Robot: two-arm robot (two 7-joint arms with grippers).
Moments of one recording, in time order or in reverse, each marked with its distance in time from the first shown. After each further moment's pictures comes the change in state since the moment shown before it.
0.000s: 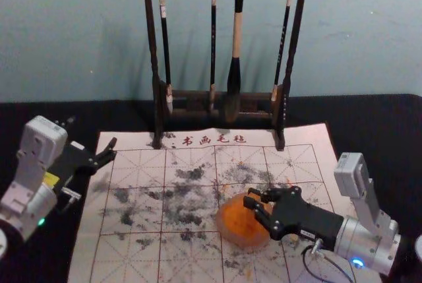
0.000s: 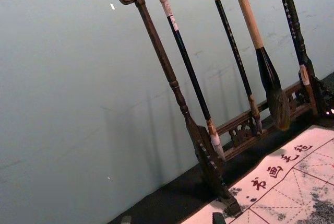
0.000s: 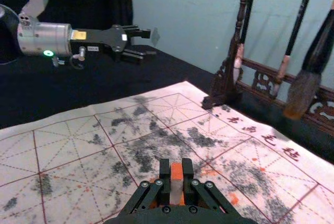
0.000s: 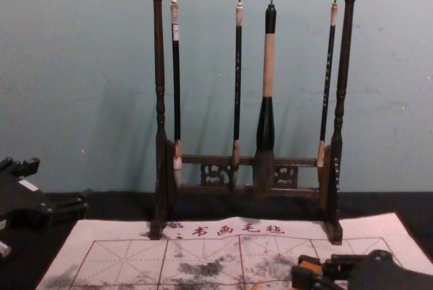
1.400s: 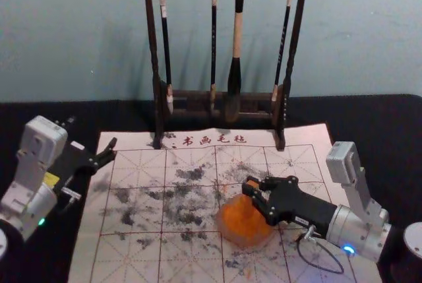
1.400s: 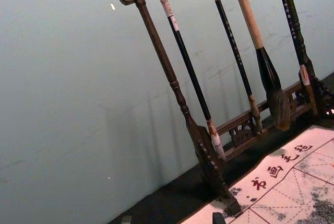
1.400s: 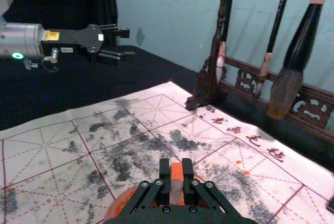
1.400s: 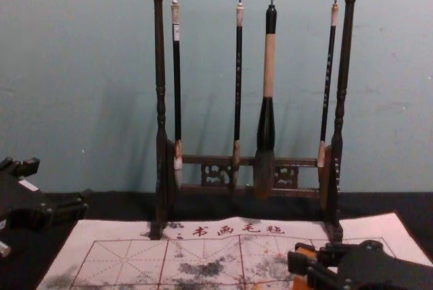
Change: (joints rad) left arm 0.000 0.000 0.000 0.000 0.000 0.000 0.000; right arm 0.066 -0.048 -0.011 0.099 -0.006 -0.005 -0.028
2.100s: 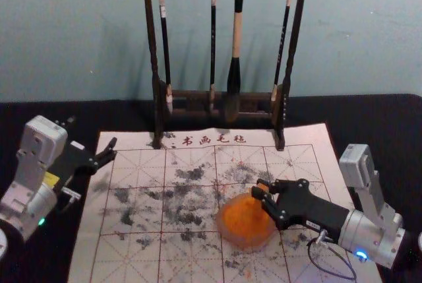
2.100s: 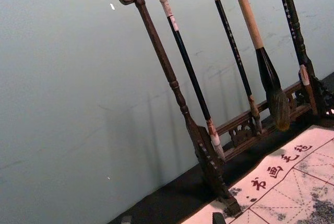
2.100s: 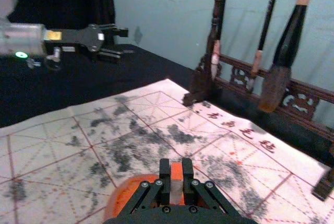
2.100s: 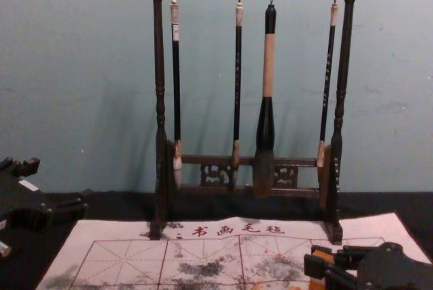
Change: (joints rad) left arm 0.000 0.000 0.000 0.000 0.000 0.000 0.000; right arm -0.052 0.039 0.032 -0.071 0.011 0.022 0.000
